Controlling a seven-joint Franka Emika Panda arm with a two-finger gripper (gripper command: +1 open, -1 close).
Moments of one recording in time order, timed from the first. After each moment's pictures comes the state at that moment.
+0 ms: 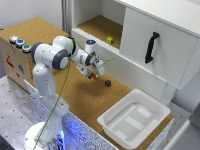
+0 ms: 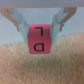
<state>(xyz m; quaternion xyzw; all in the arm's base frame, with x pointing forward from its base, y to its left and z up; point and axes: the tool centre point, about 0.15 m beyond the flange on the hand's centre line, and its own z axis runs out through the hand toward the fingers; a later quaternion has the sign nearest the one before) 0.500 0.078 0.281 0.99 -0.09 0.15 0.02</state>
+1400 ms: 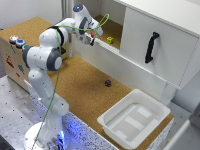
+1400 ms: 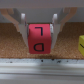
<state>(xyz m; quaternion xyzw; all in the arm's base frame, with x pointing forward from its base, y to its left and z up) 0.619 0.184 0.488 0.96 0.05 0.29 -0.02</state>
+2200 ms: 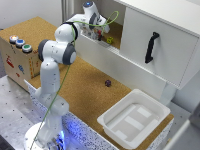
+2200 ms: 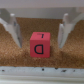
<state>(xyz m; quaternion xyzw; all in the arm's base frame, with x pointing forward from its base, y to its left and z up) 0.654 0.190 0.480 0.96 0.02 0.27 0.02</state>
